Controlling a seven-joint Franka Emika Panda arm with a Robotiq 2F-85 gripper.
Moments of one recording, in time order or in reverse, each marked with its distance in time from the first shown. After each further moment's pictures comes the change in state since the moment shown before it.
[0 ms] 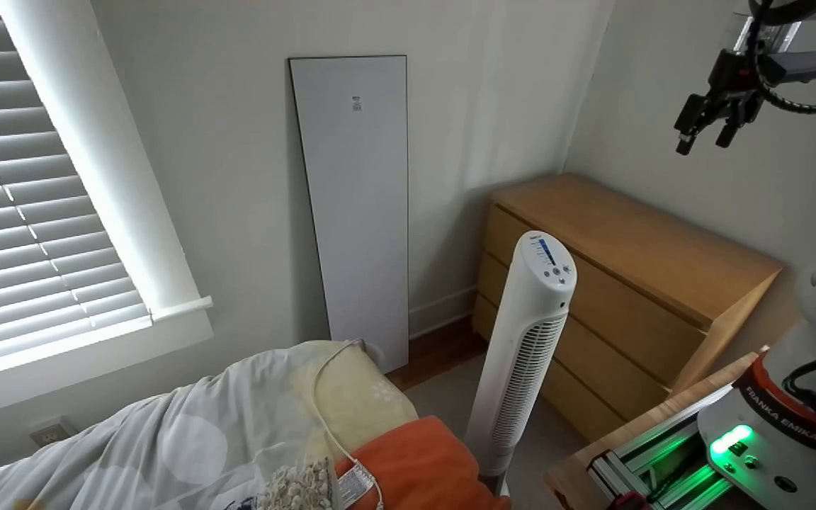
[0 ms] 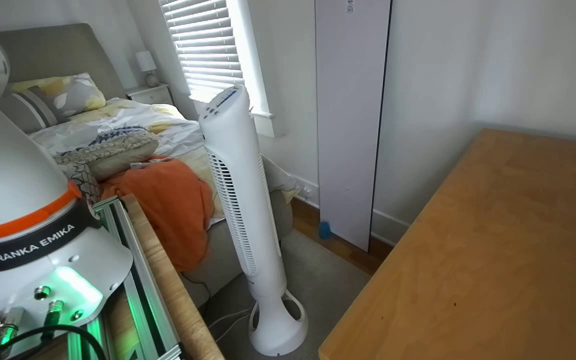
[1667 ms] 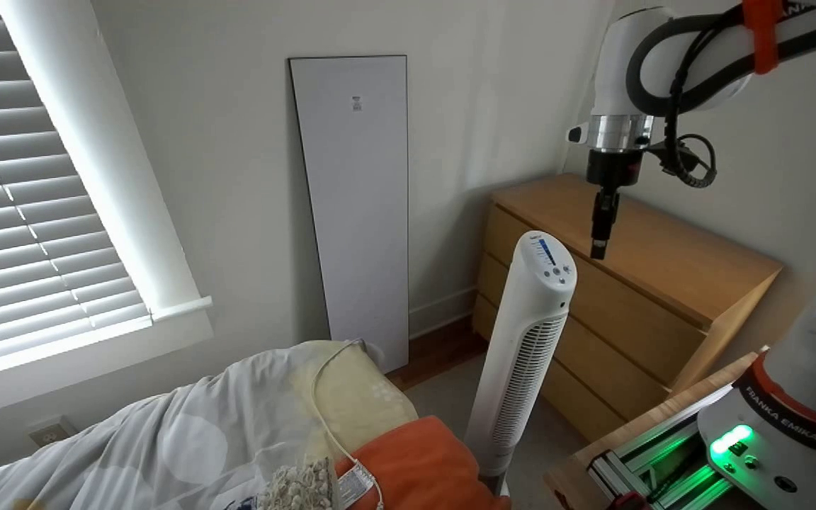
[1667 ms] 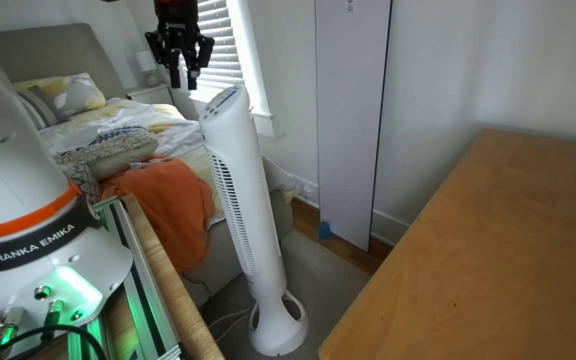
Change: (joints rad) arm 0.443 0.205 0.167 -0.159 0.305 0.081 -0.310
